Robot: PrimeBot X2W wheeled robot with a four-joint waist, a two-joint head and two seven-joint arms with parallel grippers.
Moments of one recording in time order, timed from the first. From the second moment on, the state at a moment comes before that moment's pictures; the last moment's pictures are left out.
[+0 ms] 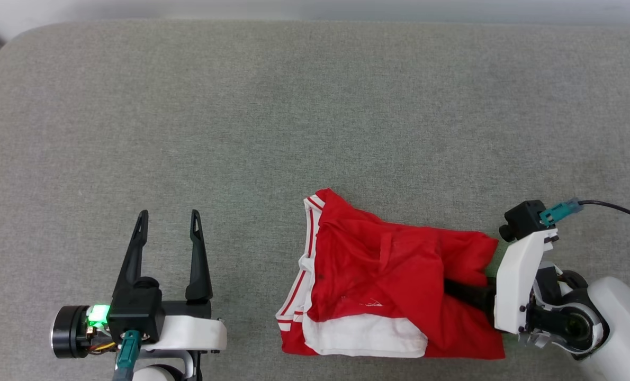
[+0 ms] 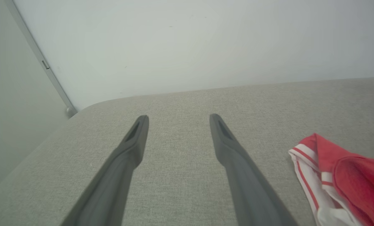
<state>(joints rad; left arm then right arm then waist) -0.04 0.08 -0.10 -0.08 -0.01 0.14 -0.26 -0.40 -0.42 0.50 0.31 1.04 0.14 0.68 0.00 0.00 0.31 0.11</state>
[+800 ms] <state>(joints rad) 0.06 0.07 -0.06 -0.10 -0.01 0.17 -0.26 -0.64 -0.70 0.77 -0.01 0.96 0.13 0.59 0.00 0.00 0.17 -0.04</state>
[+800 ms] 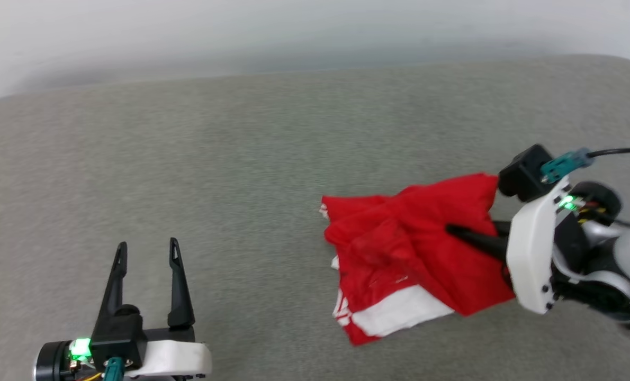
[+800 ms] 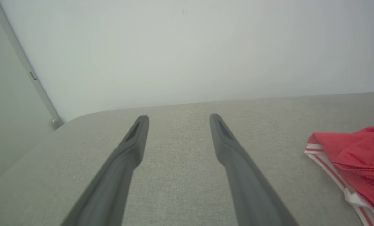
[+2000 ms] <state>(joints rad) -0.14 0.20 0.01 -0.24 0.01 0.13 -0.26 -0.97 -0.79 0.54 0.67 0.62 0.13 0.30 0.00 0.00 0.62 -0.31</state>
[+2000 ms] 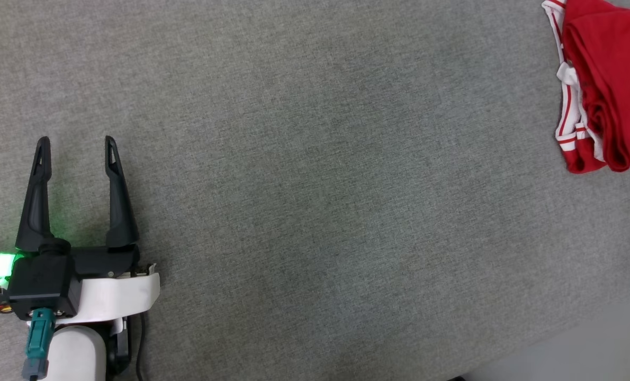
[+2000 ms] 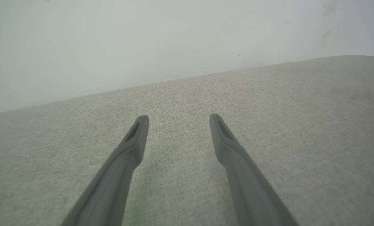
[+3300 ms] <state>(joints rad) 0.05 0.09 -0.04 -0.15 -0.01 0.16 -0.26 -0.46 -0.22 0.06 0.14 0.09 0.13 -0.26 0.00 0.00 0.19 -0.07</state>
